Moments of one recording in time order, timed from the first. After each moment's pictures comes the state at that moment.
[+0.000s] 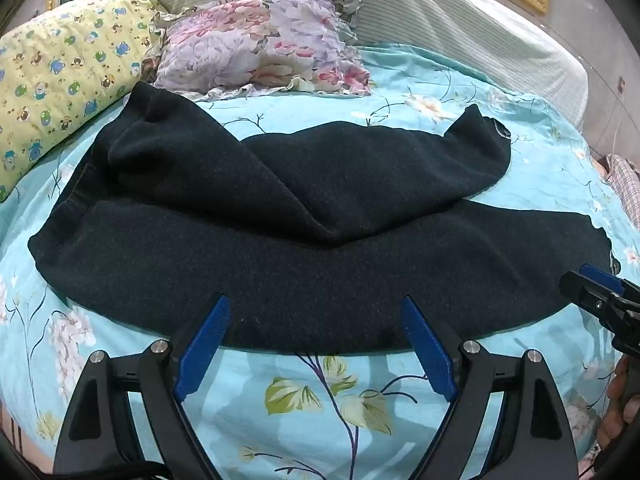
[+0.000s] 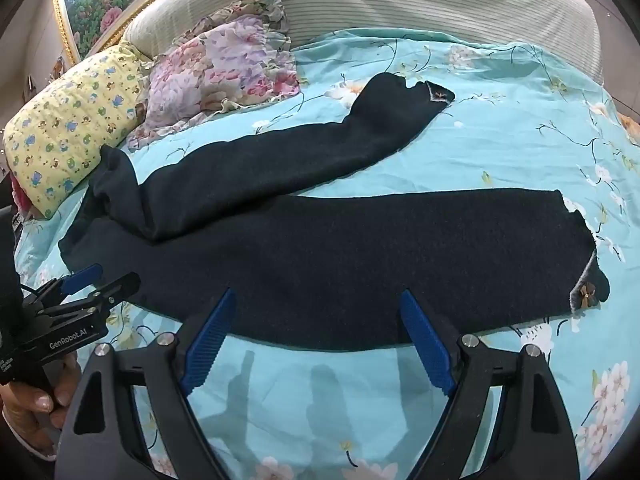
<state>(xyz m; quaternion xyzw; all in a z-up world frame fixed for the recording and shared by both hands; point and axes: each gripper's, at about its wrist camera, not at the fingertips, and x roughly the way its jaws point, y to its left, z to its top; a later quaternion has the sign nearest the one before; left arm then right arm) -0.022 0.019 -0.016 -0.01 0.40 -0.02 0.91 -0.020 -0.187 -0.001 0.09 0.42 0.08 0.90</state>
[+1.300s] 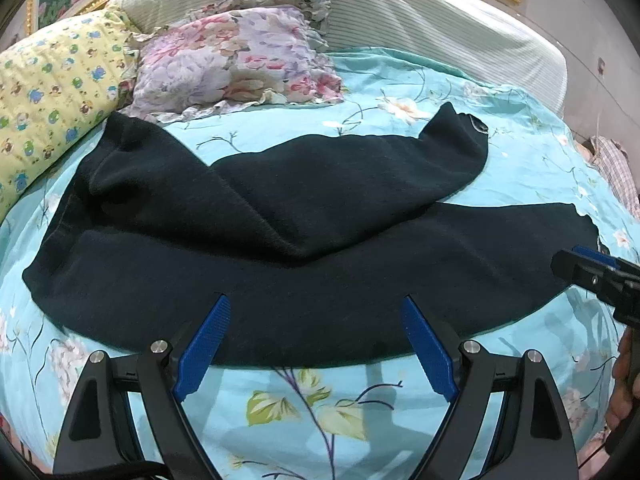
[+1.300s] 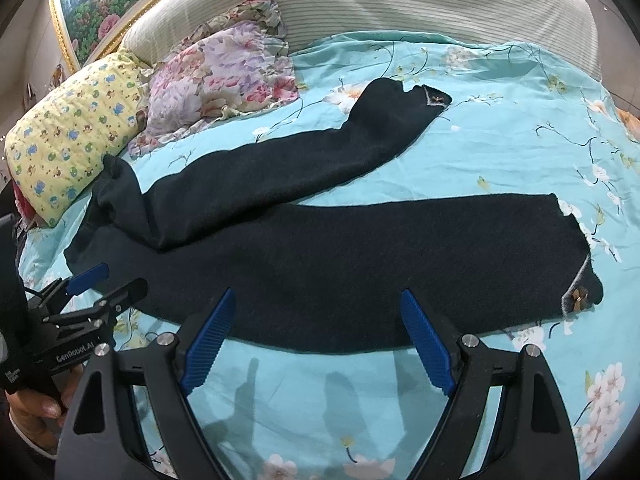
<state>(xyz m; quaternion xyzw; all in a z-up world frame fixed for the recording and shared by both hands) -0.018 0.005 -0.006 0.02 0.40 -0.06 0.92 -0.015 -0.194 0.011 0.09 0.43 0.07 0.89</state>
